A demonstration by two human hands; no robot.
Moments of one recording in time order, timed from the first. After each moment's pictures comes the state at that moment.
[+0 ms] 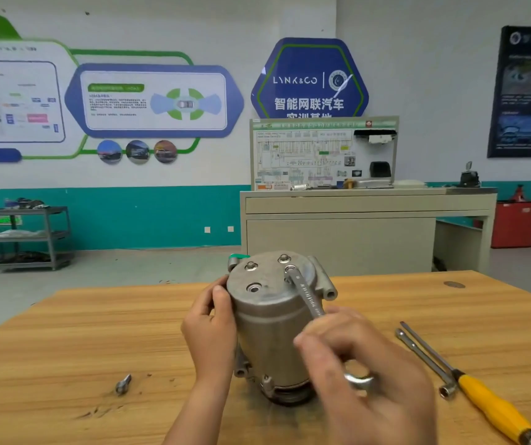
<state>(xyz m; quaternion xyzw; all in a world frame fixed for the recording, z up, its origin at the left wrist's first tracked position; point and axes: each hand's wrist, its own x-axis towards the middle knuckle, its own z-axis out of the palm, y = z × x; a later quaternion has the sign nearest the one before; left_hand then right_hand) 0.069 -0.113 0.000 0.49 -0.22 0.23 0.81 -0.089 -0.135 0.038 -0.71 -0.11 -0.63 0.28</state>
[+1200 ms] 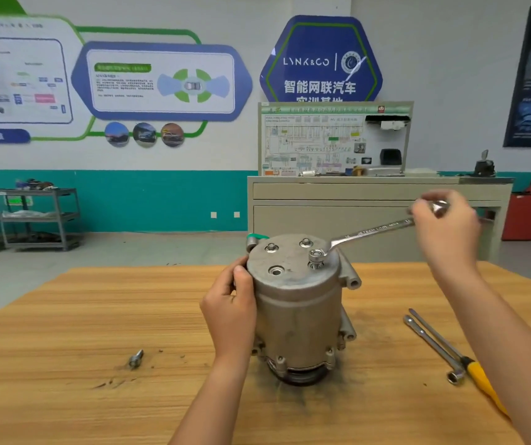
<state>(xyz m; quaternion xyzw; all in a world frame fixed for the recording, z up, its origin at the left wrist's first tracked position) 0.069 -0.113 0.003 0.55 -0.22 0.28 0.75 -0.049 -0.291 0.098 -0.68 0.23 -0.61 0.34</state>
